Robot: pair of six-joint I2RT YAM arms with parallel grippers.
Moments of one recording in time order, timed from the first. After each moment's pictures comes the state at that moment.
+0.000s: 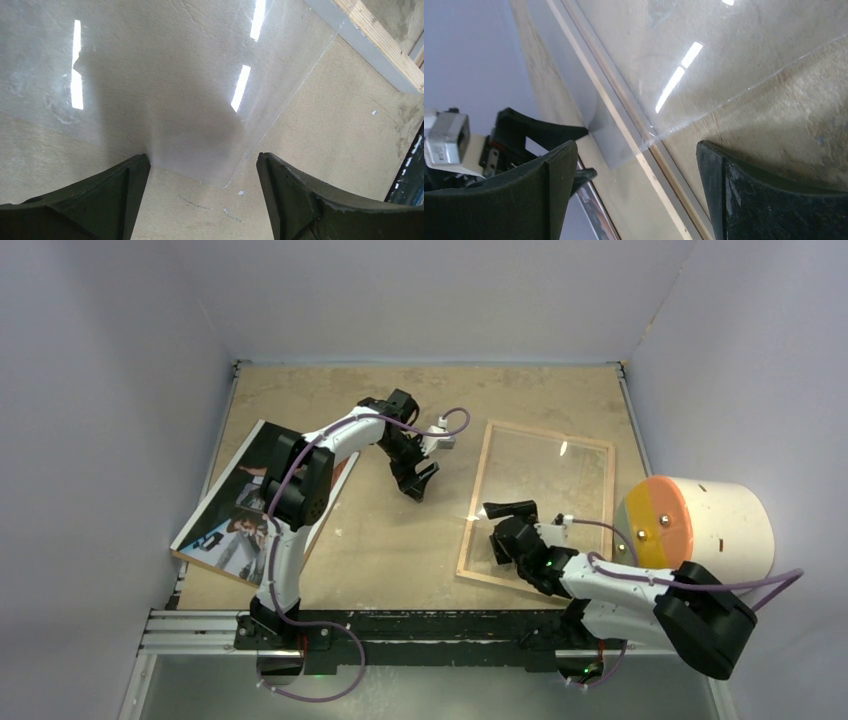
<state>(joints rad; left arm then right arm) -0.50 2.19 1.71 -0.90 0.59 0.63 0.83 1.08 0.26 0.01 0.57 1.90</state>
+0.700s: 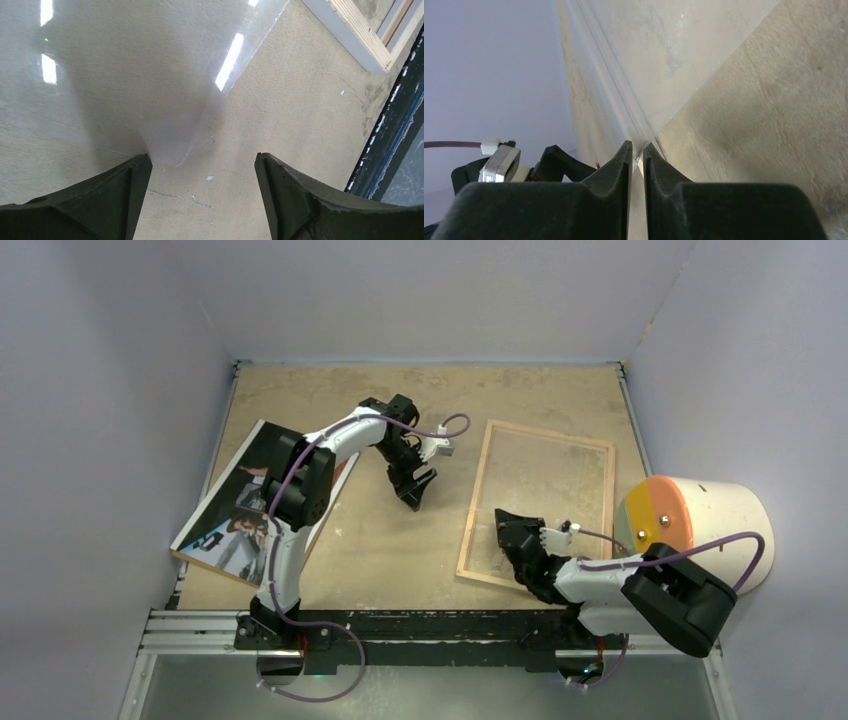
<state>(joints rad) -0.51 2.19 1.71 -1.02 0.62 0.64 0.83 1.25 0.13 0.46 0.76 1.92</state>
